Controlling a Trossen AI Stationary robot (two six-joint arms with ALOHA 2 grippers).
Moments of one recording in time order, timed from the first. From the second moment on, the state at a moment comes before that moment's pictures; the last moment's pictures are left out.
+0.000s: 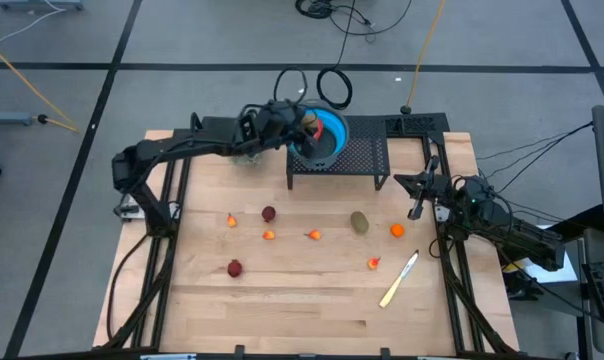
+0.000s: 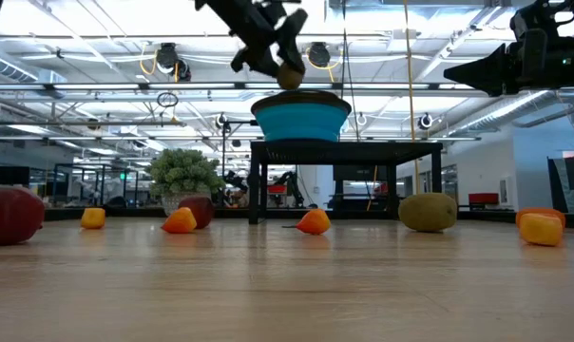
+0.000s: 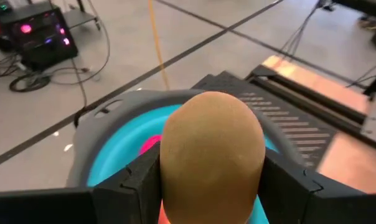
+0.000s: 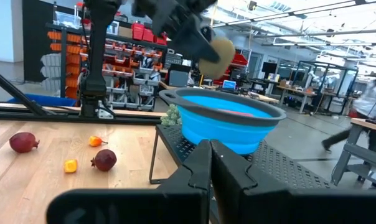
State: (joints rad) left arm 0.34 1.69 1.56 -0.34 -0.31 -0.21; right arm -0.40 0.01 0.13 0.01 -0.05 -0.16
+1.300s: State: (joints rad) left arm 0.34 1.83 1.56 -0.20 -0.18 -0.19; right arm -0.40 0.01 0.13 0.00 -0.05 -0.15
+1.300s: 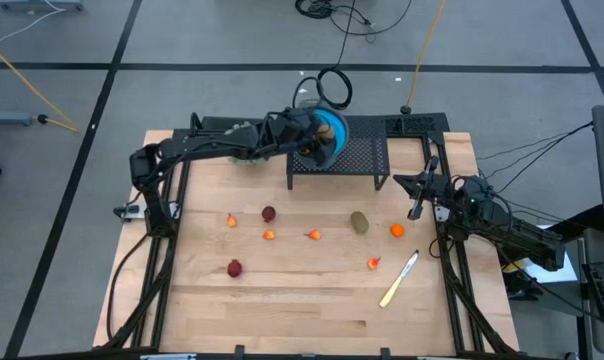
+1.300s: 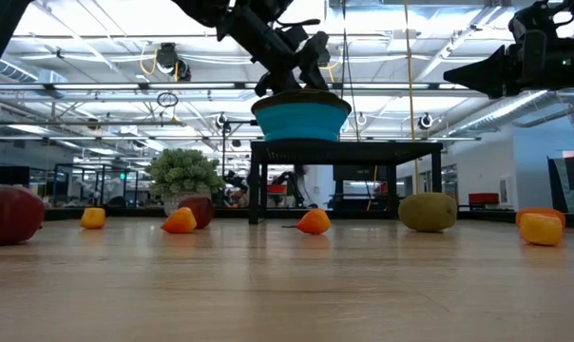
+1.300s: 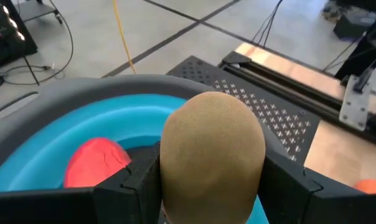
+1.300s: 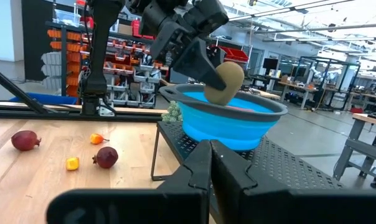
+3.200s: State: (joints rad) left arm 0.17 1.57 1.56 -0.65 -0.24 -0.31; right arm -0.40 0.01 0.13 0.00 -0.05 -0.08
